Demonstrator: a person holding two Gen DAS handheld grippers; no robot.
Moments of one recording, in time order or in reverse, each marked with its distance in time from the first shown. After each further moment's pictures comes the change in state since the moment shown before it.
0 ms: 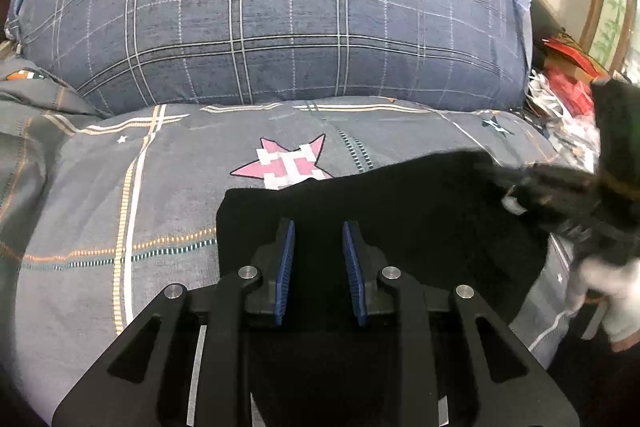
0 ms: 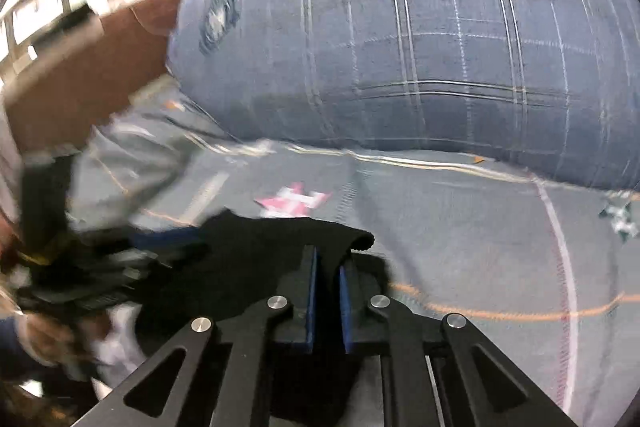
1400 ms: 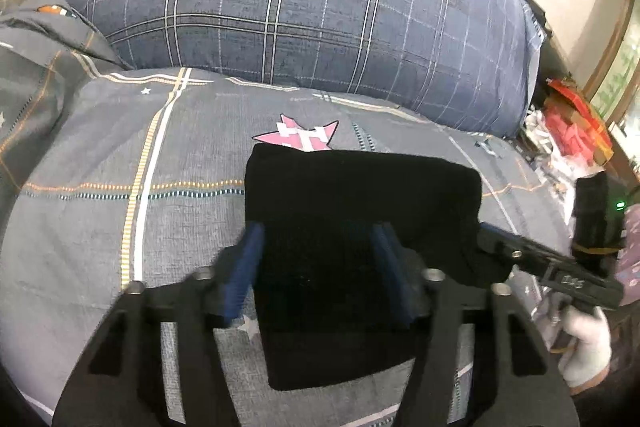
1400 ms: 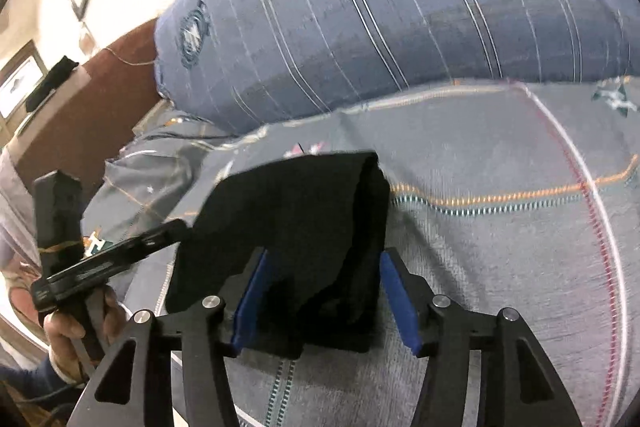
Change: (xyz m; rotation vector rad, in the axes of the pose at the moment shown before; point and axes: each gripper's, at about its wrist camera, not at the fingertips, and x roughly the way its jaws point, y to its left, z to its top) left arm -0.035 0.027 -0.021 -0.172 0.001 -0.071; right arm -0.022 -0.009 -0.056 0.289 0.012 0.165
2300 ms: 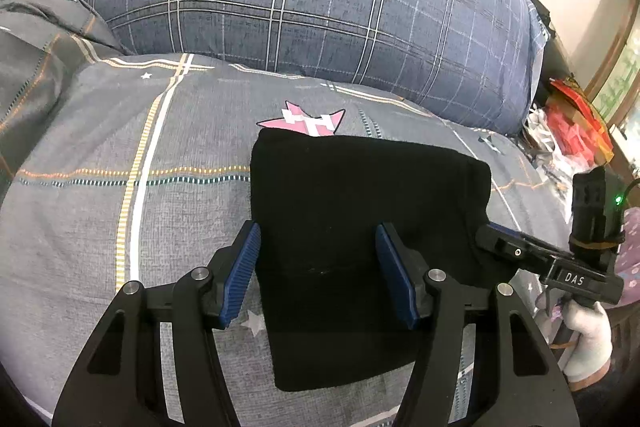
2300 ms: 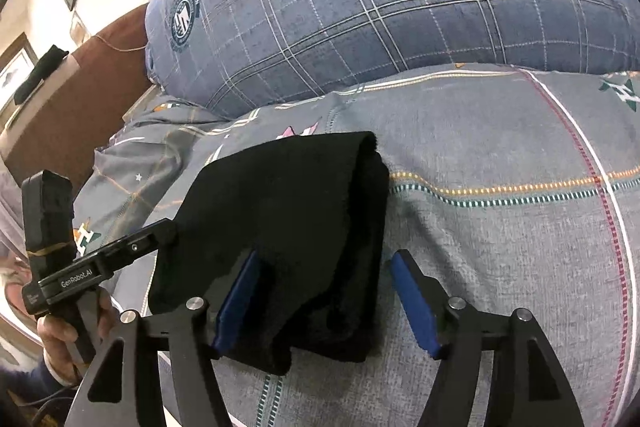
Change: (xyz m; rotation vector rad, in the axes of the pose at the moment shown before) left arm 0.009 0.010 -0.005 -0.020 0.028 -0.003; right arm 0.008 -0.007 0.000 0.004 0.037 -0.013
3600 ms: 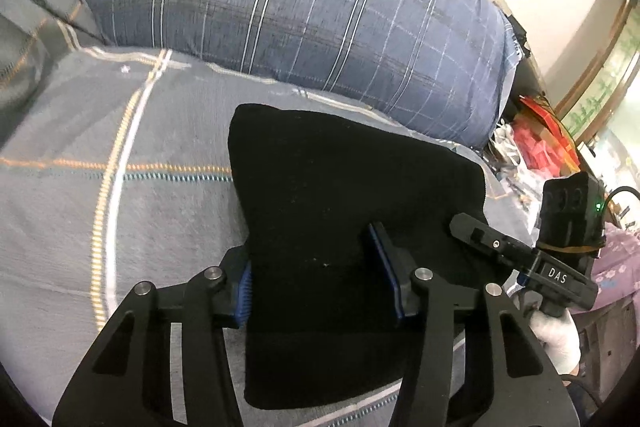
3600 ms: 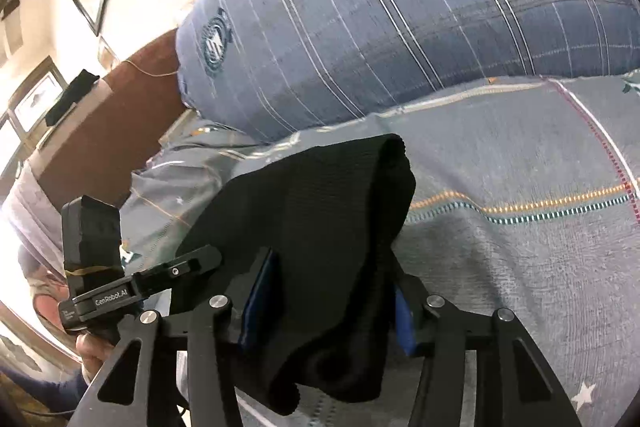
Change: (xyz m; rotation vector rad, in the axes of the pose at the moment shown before) left arm -0.016 0.001 0.005 -0.039 -0.012 -0.137; right arm -0.011 0.028 0.004 0.018 -0.091 0.137
